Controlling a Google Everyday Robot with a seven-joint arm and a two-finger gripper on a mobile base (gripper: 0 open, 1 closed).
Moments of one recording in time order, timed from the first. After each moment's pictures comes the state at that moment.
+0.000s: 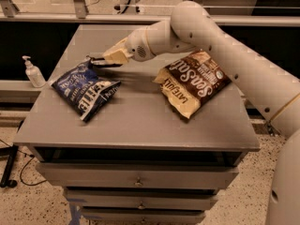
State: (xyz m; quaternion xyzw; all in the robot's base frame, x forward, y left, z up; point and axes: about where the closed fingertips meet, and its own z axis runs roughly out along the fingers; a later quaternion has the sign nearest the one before) arm 0.671 0.112 0.888 -0.53 0.65 0.34 0.43
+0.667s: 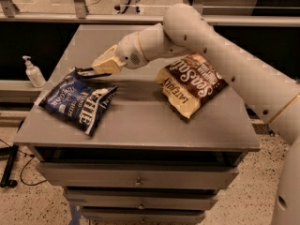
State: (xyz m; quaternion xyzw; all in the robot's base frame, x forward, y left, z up) arm 0.623 0.135 0.887 -0.58 0.61 0.37 0.40
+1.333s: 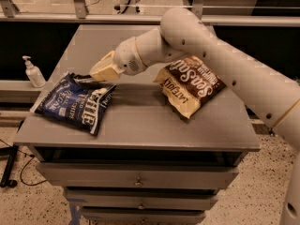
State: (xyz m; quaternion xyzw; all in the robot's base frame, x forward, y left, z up) arm 0.601 0.142 0.877 -0.61 0.59 0.36 0.39
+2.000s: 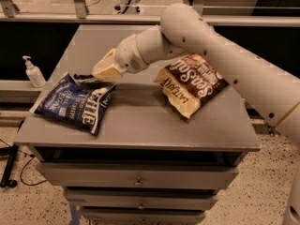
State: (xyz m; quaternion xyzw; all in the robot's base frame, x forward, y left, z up) arm 0.606 0.135 0.878 -0.63 0.58 0.31 0.40
